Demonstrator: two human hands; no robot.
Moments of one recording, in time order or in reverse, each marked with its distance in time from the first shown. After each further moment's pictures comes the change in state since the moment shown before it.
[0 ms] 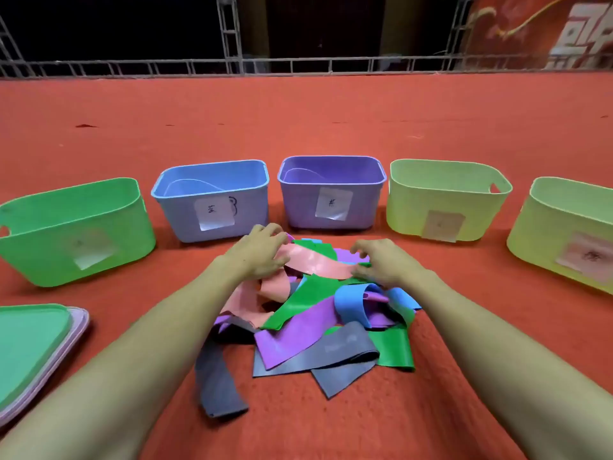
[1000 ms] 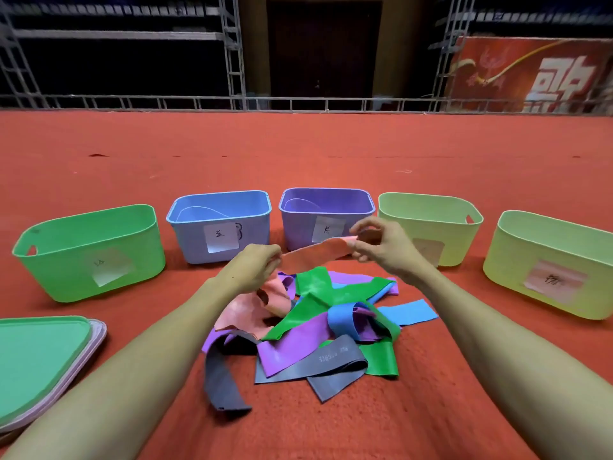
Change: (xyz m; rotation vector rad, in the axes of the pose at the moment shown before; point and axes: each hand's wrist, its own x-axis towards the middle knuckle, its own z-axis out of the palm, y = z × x) left_hand -0.041 0.012 -0.040 -0.297 0.295 0.014; right_hand -0.038 -0.042 -0.079 0.792 0.309 -0.127
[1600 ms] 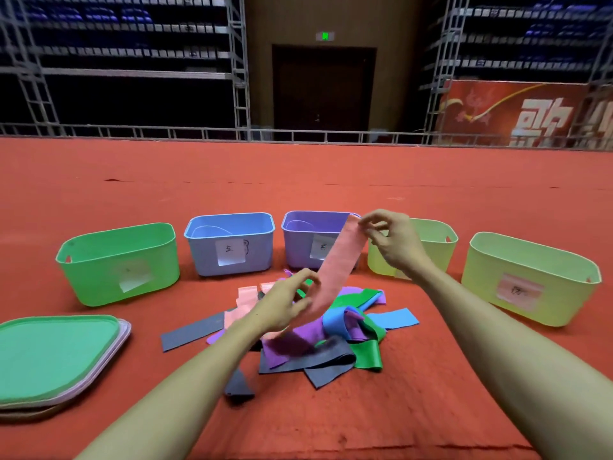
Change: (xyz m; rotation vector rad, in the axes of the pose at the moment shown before) left_hand -0.064 0.094 0.000 -0.436 -0.015 0.057; right_hand -0.029 -0.065 -0.030 -0.268 0.244 -0.197
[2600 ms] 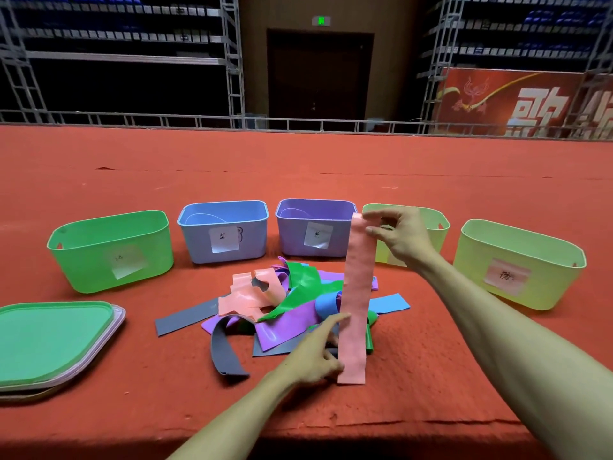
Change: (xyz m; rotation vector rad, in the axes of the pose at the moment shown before) left_hand -0.051 0.012 0.107 -0.324 -0.247 -0.244; right_hand -0.021 0.007 -0.019 0.106 -0.016 0.093
